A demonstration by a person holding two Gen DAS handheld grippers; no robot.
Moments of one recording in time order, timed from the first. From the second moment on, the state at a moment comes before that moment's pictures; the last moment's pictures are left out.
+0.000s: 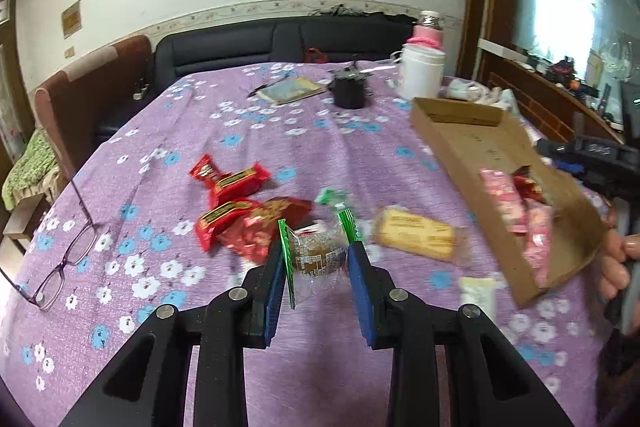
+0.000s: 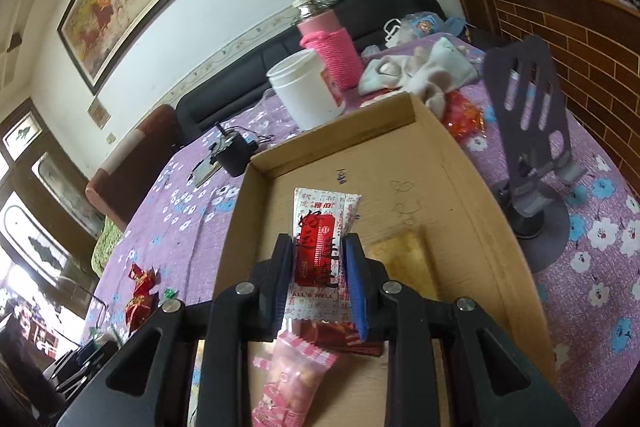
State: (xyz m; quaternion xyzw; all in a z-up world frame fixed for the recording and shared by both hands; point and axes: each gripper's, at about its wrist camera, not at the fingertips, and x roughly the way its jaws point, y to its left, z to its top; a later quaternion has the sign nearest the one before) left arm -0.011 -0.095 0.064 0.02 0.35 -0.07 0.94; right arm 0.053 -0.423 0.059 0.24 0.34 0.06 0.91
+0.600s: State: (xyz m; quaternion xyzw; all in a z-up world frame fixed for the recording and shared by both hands) left arm 0.027 -0.284 0.078 0.03 0.39 -0.25 0.89; right arm 0.053 -0.456 0.057 0.29 0.33 0.05 0.90
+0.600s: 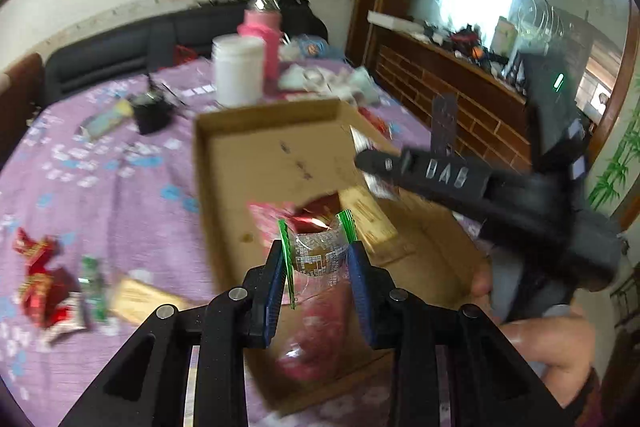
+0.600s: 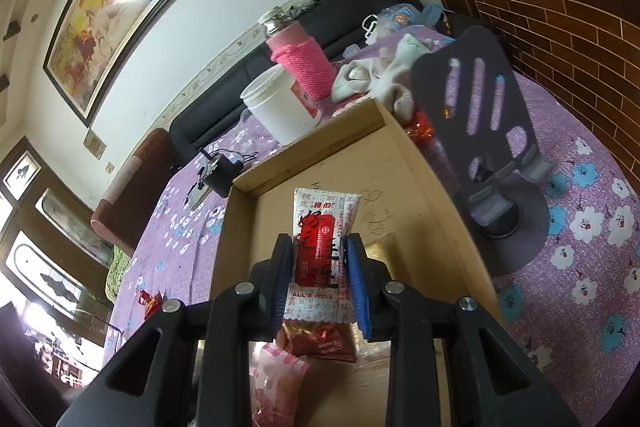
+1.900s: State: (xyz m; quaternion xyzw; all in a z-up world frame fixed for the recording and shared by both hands) left arm 0.023 -0.276 0.062 0.03 0.36 -0.27 0.89; right arm 0.055 -0.437 0.056 0.24 0.34 0.03 0.91
